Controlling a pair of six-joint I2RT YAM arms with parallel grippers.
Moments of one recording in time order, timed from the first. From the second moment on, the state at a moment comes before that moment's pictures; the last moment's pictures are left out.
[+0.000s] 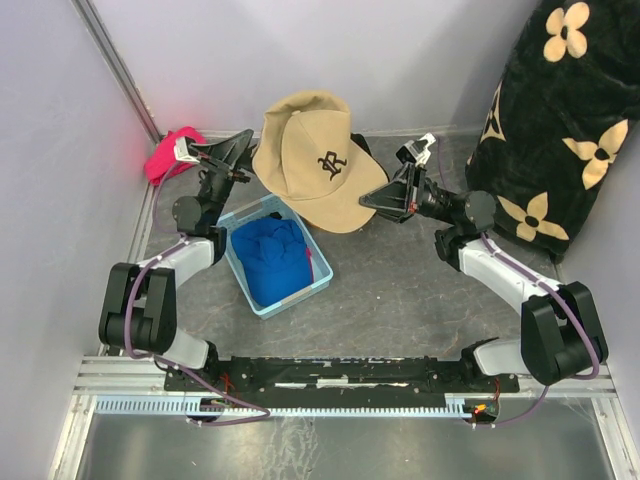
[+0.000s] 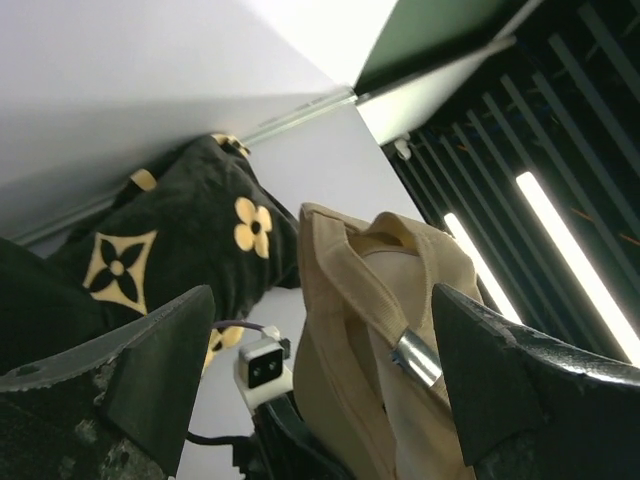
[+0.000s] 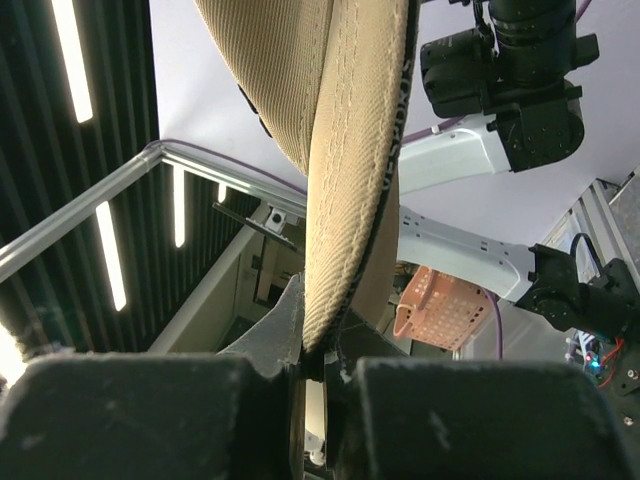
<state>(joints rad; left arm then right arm) -0.14 1.49 0.73 1.41 0.33 -1.72 0.35 1.35 0.79 1.21 -0.97 1.92</state>
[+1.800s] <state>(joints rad) -0.22 1.80 1.00 1.45 0.47 -1.70 0.09 1.67 0.80 1.30 -1.03 1.82</state>
